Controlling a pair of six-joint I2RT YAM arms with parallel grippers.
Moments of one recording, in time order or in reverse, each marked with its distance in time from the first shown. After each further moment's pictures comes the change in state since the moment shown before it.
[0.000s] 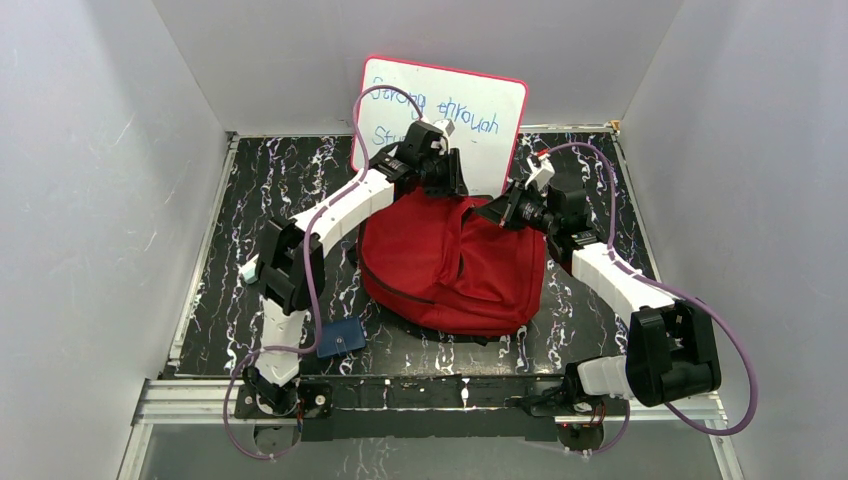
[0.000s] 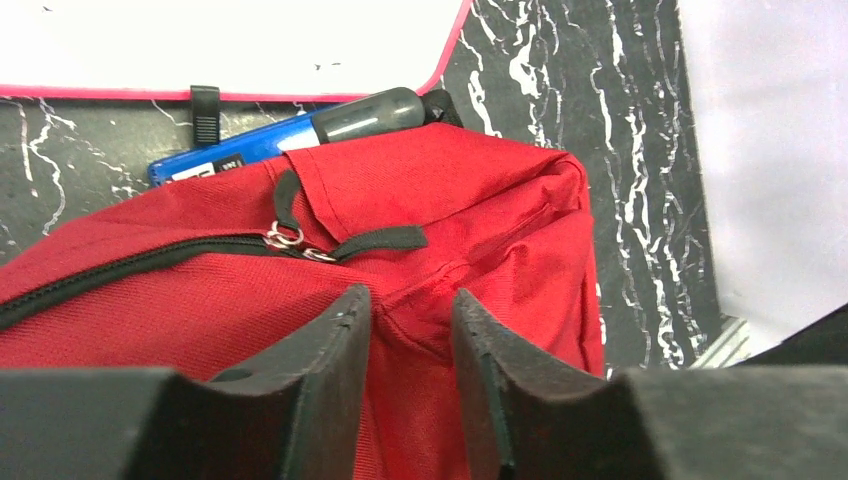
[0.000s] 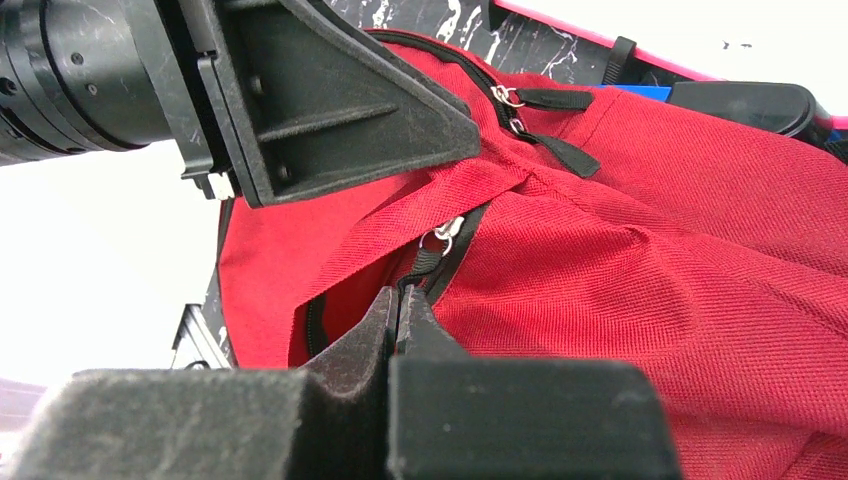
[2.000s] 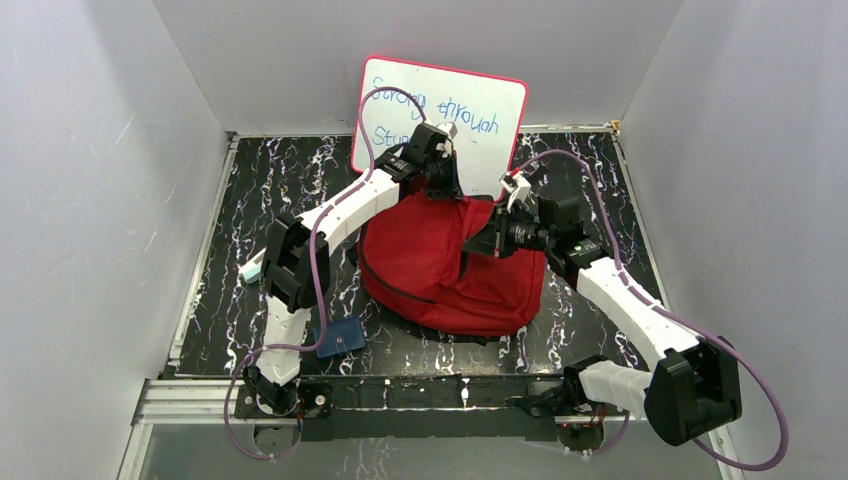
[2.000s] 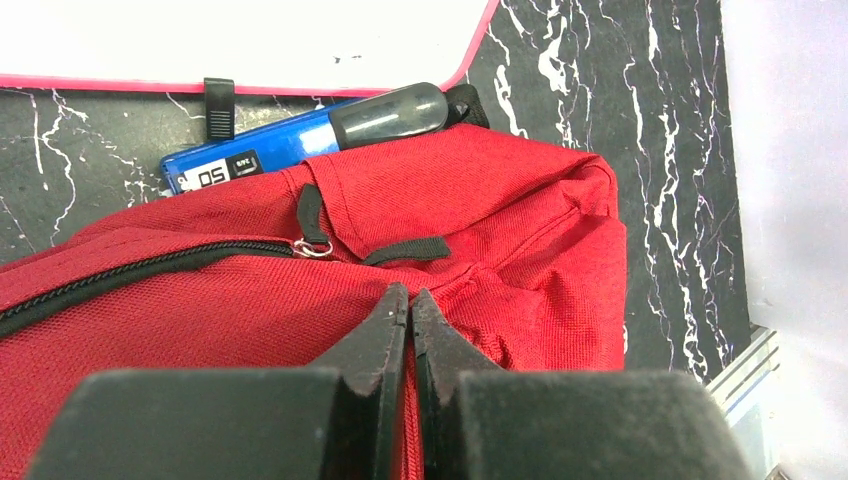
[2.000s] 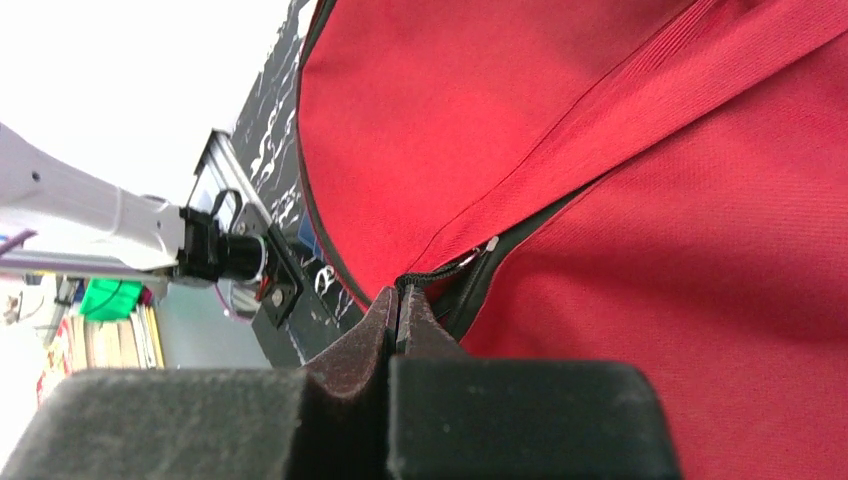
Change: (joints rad) left arm -0.009 0.044 0.044 -0.042 -0.050 0.016; right arm 0.115 -0.168 0.032 -0.344 -0.152 -0.177
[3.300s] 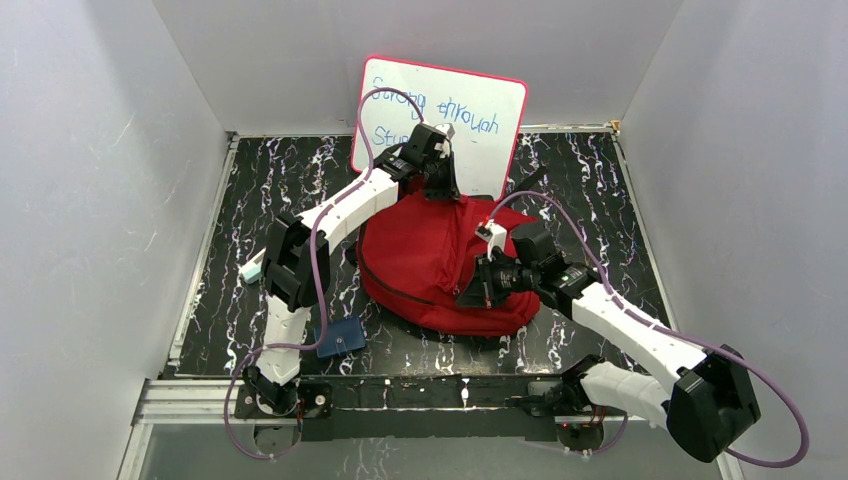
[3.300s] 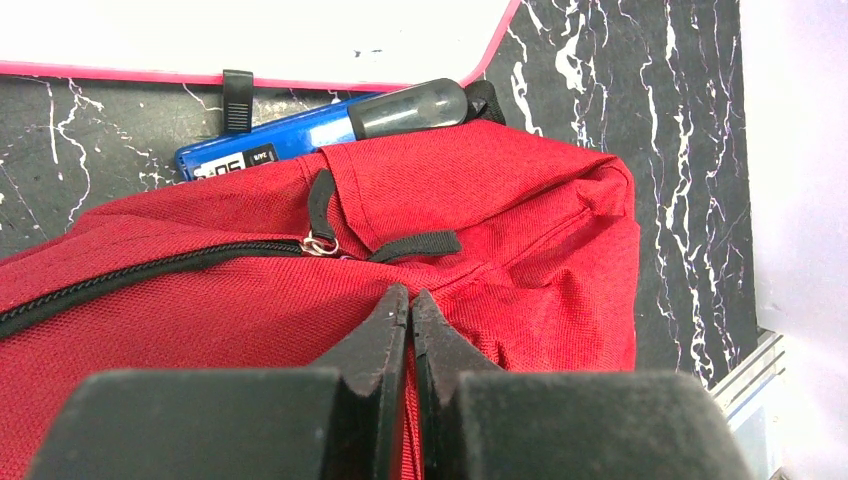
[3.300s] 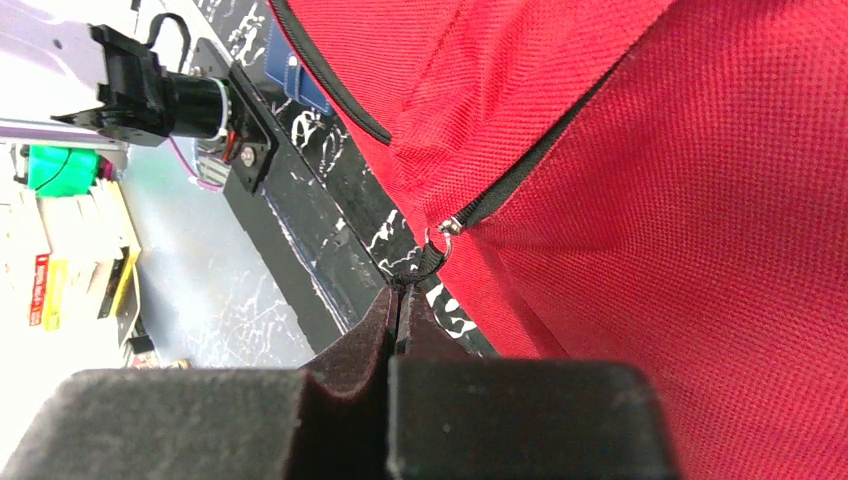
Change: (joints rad) left arm 0.016 0.006 0.000 -0.015 -0.009 0.000; right arm 0.233 -0.107 -0.159 -0.186 0.084 -0.045
